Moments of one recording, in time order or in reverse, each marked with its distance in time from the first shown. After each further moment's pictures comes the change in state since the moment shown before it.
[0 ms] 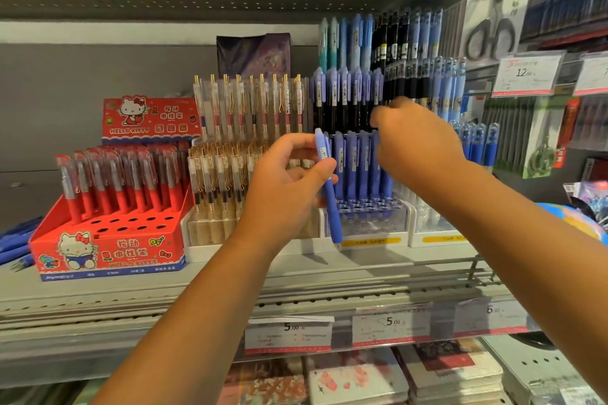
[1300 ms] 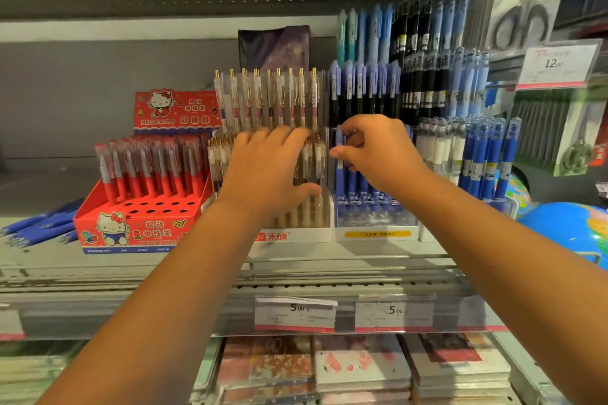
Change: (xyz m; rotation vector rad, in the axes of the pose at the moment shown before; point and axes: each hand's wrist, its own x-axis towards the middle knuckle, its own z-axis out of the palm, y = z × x) left_hand 0.026 -0.008 -0.044 1.579 -0.068 0.369; right_hand 0.005 -0.024 0.035 0.692 -0.025 -0.064
